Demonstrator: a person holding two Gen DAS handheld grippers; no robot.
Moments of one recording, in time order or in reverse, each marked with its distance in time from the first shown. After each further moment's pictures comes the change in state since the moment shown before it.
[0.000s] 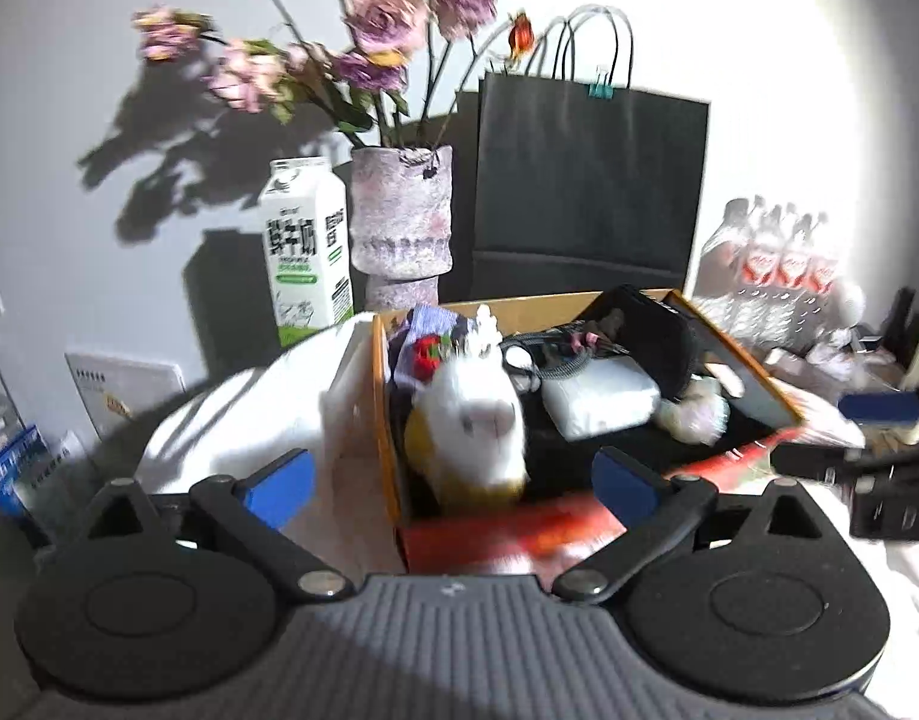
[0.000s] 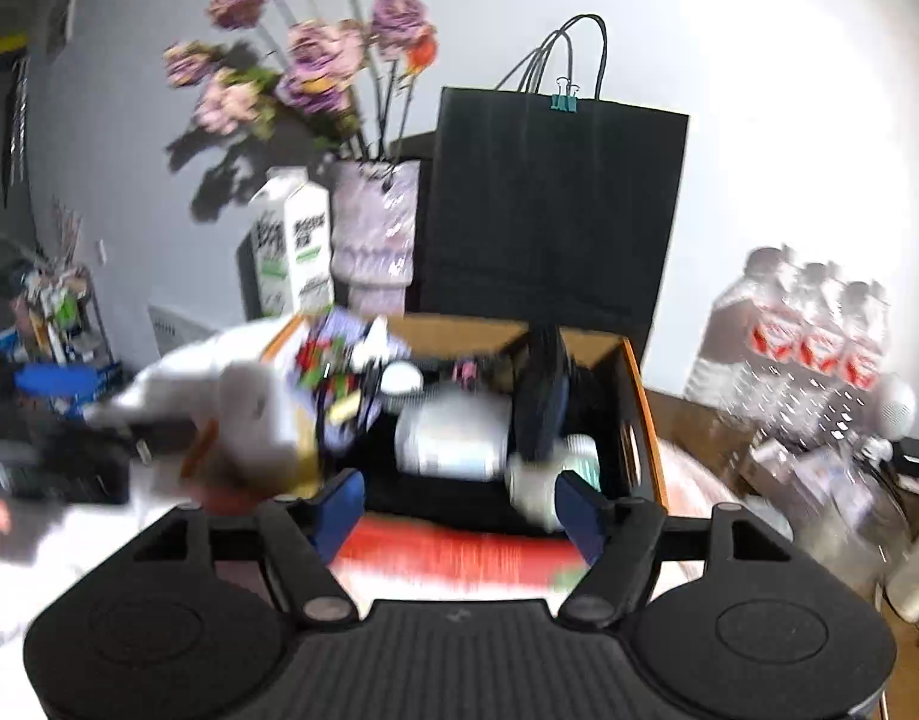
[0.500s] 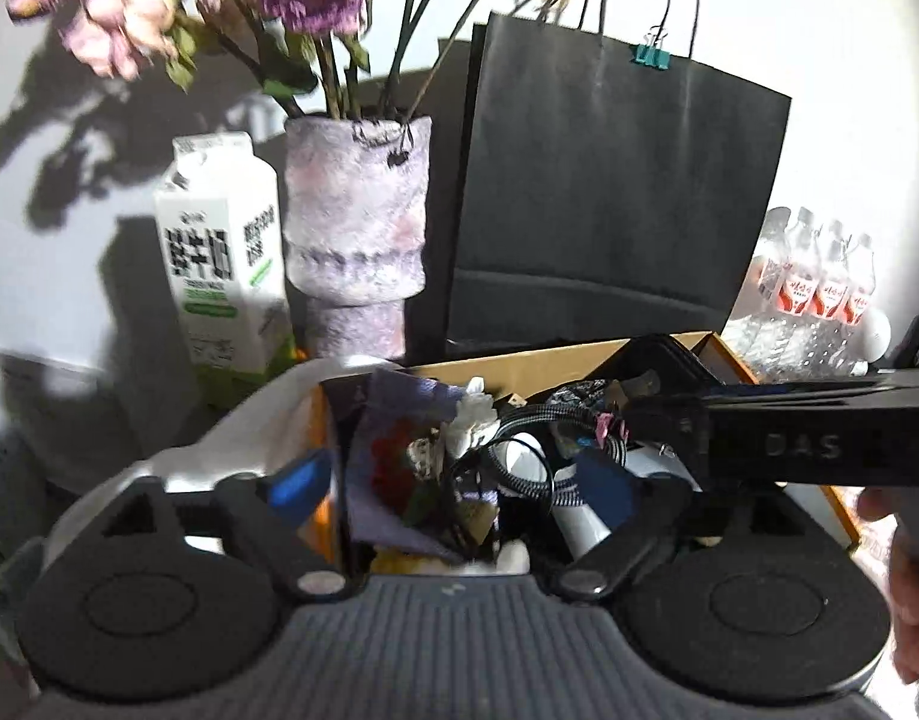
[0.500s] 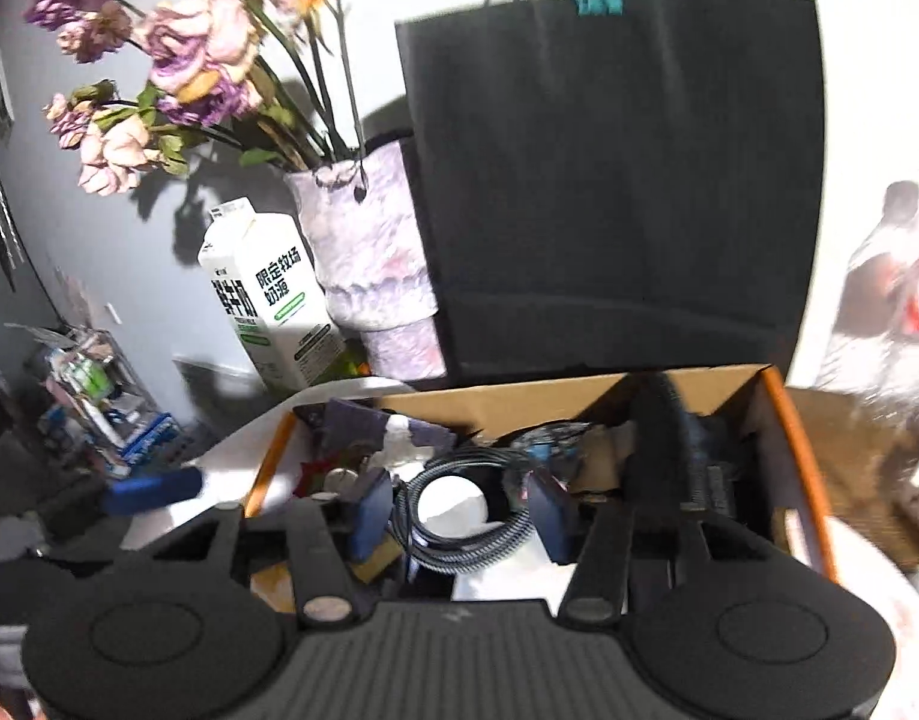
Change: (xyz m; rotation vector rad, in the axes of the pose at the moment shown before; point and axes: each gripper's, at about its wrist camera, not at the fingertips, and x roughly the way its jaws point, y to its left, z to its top) left arm 0.140 0.003 0.091 0.005 0.117 -0.074; right arm 0.155 -0.015 0.100 0.206 0.101 0.152
